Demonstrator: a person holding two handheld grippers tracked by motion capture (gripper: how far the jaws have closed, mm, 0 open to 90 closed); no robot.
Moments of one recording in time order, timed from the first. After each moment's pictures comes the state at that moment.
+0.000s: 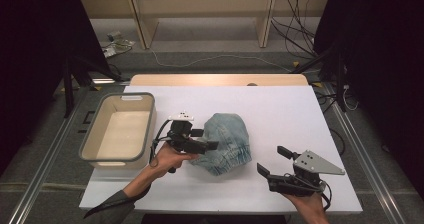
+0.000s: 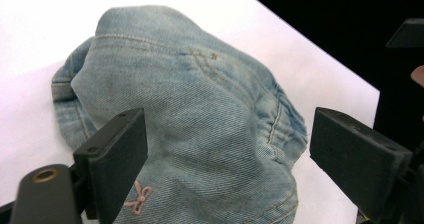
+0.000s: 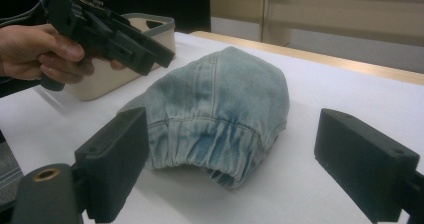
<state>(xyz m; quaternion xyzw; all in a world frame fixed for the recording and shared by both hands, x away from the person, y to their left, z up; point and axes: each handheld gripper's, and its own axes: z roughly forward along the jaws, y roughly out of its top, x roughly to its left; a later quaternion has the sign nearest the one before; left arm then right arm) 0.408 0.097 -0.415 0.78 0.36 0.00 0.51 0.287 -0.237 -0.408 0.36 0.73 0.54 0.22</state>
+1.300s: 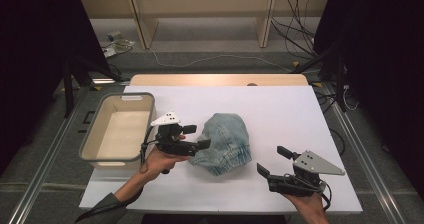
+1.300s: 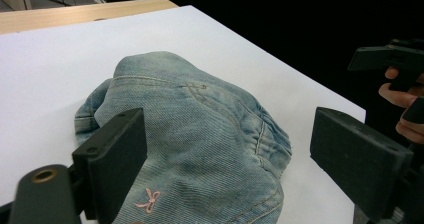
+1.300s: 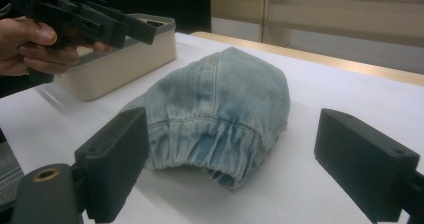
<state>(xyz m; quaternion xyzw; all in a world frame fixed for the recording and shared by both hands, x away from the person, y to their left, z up) 0.390 0.121 -0.404 0.76 0.33 0.04 0.56 0.286 -0.236 -0.408 0.36 0.73 0.54 0.22</state>
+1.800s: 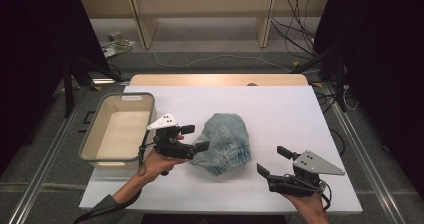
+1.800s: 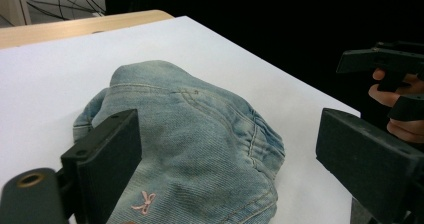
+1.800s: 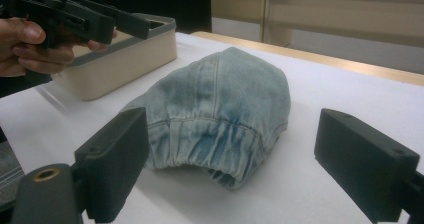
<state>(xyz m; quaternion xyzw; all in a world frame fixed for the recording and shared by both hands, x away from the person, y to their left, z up) 0.383 0.125 -0.403 0.75 0.32 0.05 0.58 0.286 -0.236 -0.408 0.36 0.73 0.54 0.22</state>
